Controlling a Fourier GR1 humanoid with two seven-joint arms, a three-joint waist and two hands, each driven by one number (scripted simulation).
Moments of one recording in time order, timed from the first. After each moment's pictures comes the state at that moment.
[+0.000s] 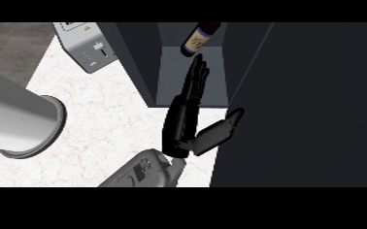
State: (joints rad) left arm -0.51 0.02 -0.71 -1.44 0.53 0.67 -0.31; right arm -0.63 -0.23 0.00 -2.41 -0.17 -0.15 0.96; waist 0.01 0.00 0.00
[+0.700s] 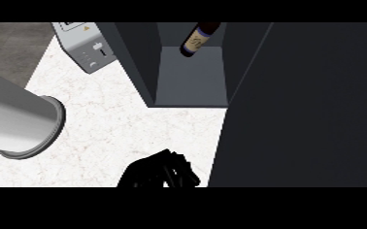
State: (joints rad) left arm -0.10 0.24 -0.87 -1.94 0.48 0.63 -0.31; right arm -0.60 -0.23 0.03 -2.41 -0.17 -0.14 0.96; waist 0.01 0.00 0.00
